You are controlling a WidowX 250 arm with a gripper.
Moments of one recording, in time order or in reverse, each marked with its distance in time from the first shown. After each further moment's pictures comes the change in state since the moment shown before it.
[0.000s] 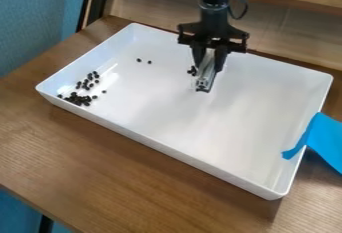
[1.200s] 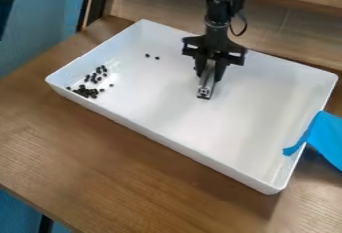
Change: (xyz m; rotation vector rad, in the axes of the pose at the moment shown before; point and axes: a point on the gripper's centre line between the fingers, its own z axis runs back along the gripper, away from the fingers) arm 0.025 0.012 -0.046 0.073 0.002 0.031
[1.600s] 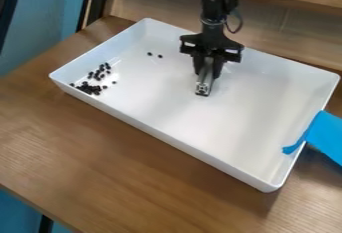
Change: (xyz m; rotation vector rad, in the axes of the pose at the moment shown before) arm 0.007 0.017 -0.004 0.013 0.008 0.019
